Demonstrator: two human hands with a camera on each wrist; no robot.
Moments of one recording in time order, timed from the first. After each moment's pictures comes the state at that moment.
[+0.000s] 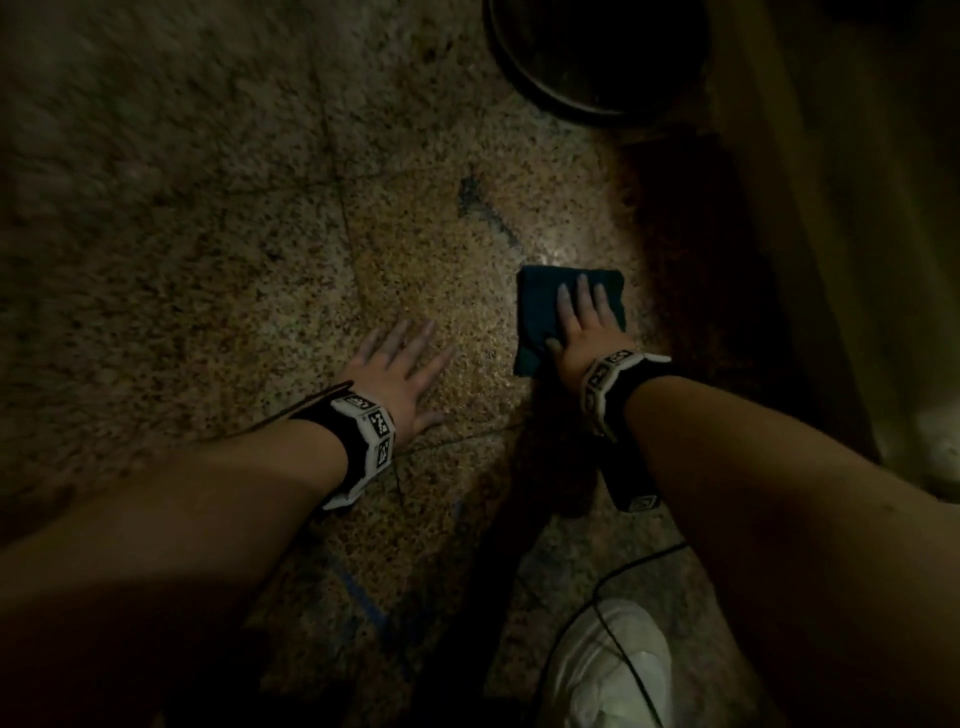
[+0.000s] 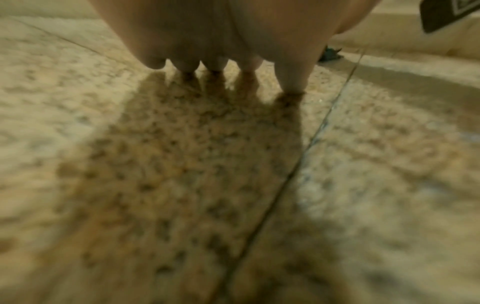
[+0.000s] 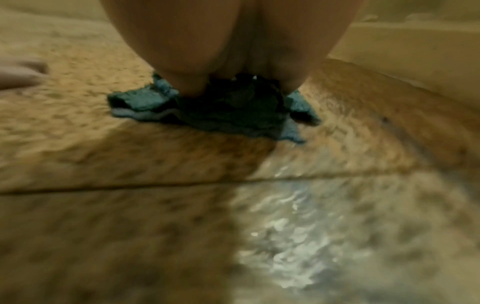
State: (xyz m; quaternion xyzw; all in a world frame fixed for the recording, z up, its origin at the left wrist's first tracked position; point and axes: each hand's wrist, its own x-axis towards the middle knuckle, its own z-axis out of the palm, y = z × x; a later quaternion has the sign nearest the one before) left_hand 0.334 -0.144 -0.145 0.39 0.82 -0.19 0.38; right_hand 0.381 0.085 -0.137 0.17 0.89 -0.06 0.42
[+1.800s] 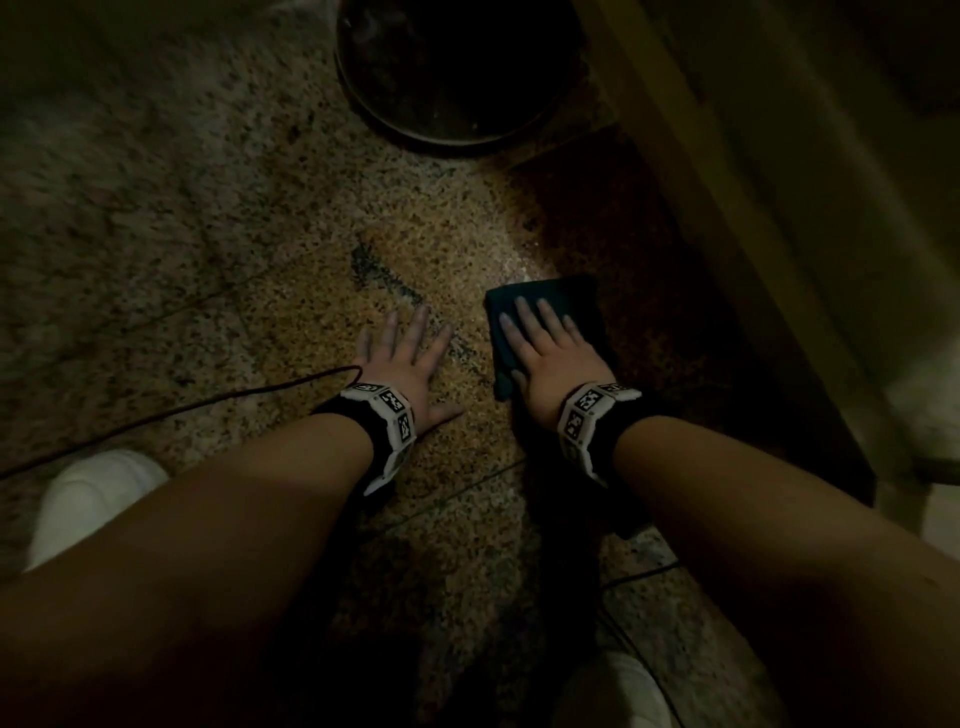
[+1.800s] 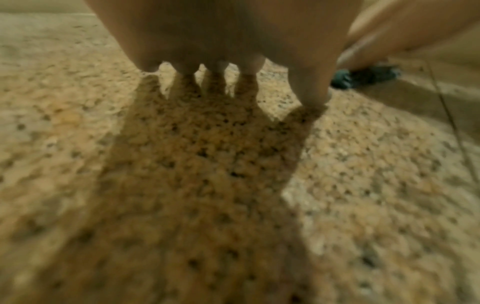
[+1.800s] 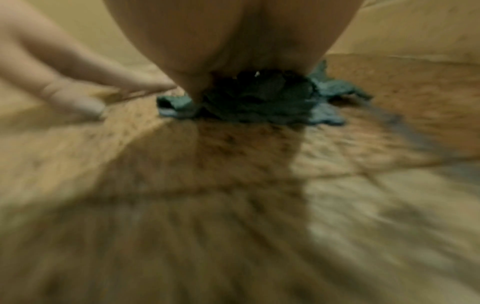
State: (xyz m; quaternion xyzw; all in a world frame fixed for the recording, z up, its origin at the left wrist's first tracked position) left_hand 0.293 -0.015 -0.142 0.35 0.83 -0.21 0.38; right_hand 0.393 0.143 -0.146 0.10 0.92 -0.09 0.36
